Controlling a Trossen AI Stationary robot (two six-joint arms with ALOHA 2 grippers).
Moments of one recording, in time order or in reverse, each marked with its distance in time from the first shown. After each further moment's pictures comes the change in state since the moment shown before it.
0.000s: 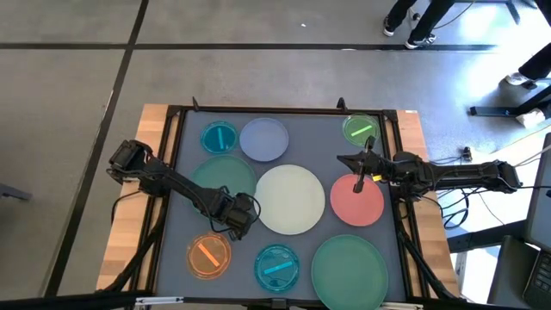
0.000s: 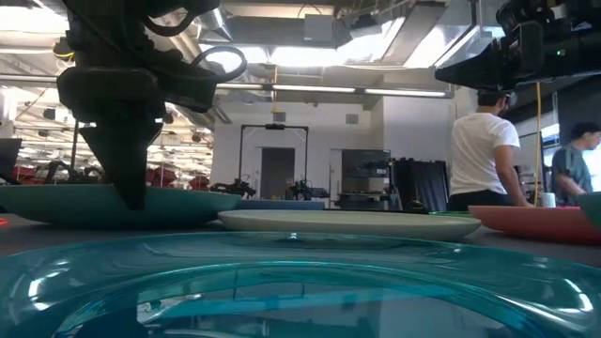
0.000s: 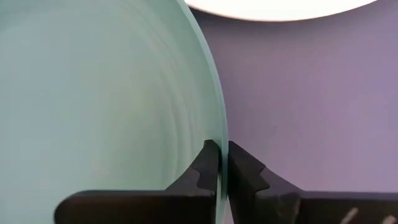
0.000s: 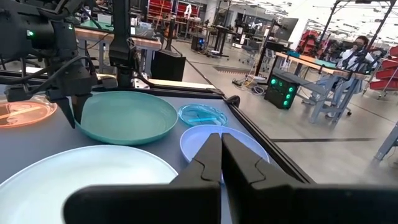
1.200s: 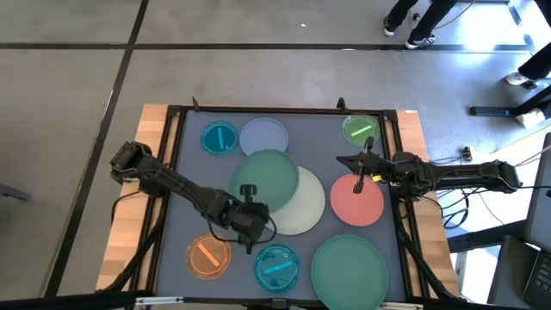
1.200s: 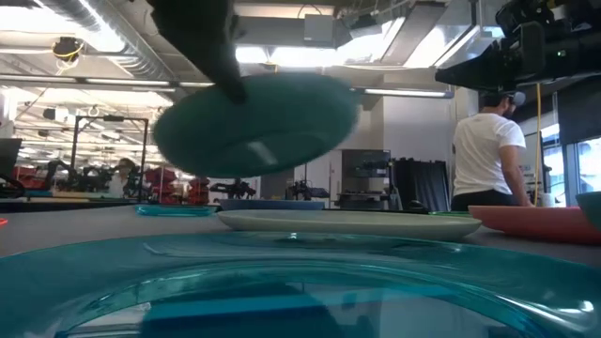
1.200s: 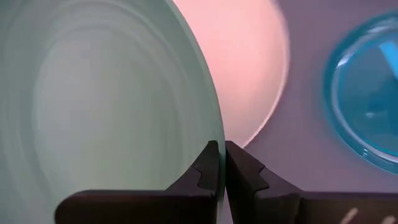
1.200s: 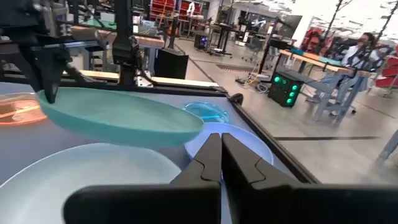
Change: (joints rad) left arm -0.035 0.015 0.310 0.026 -0.235 0.596; right arm 0.000 0.000 0.000 -0.014 -0.023 0.009
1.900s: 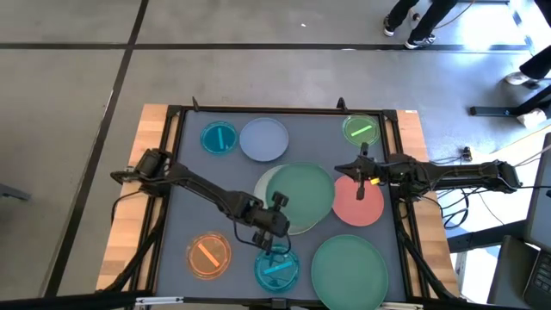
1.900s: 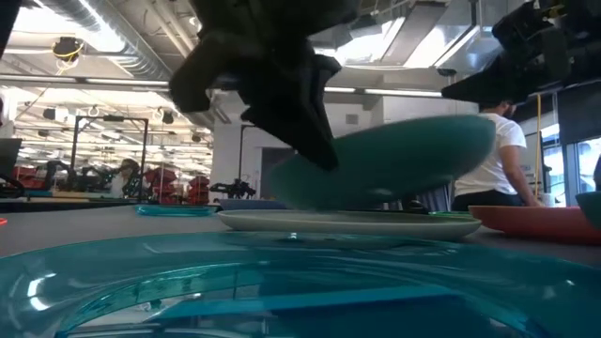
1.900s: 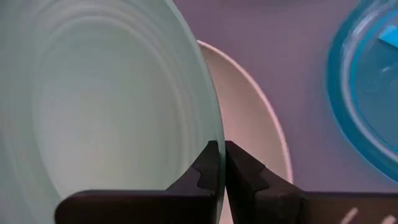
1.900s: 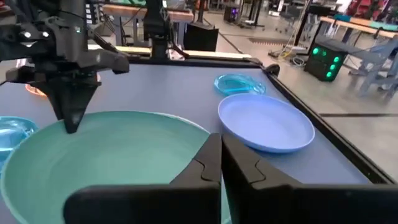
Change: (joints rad) left arm 0.093 0.213 0.001 0.377 0.165 0.556; right arm 0.000 0.000 0.000 -0.130 -0.110 0.085
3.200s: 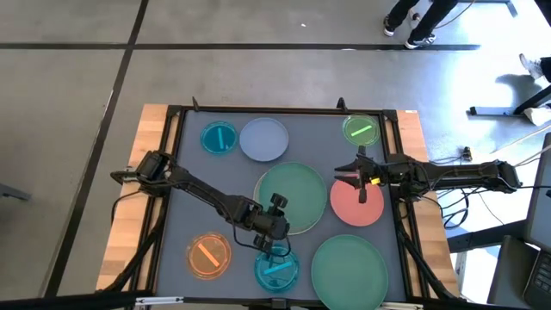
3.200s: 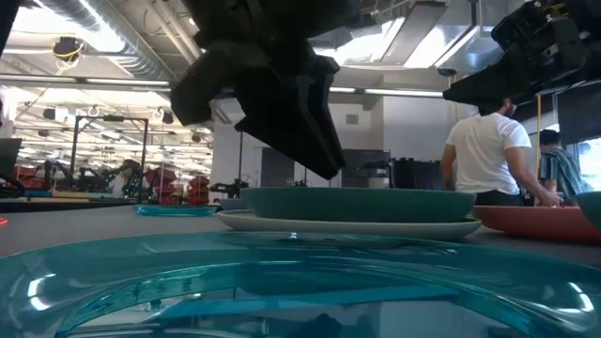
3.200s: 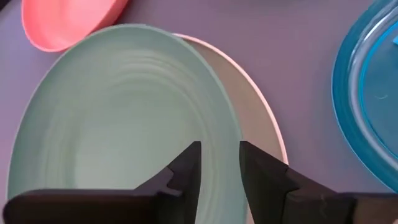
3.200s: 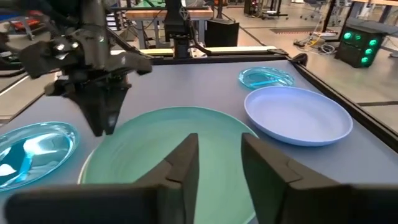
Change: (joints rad) left arm -0.029 0.009 0.000 0.015 -0.080 -0.051; right arm 0.001 0.000 0.000 -0.013 -0.102 0.098
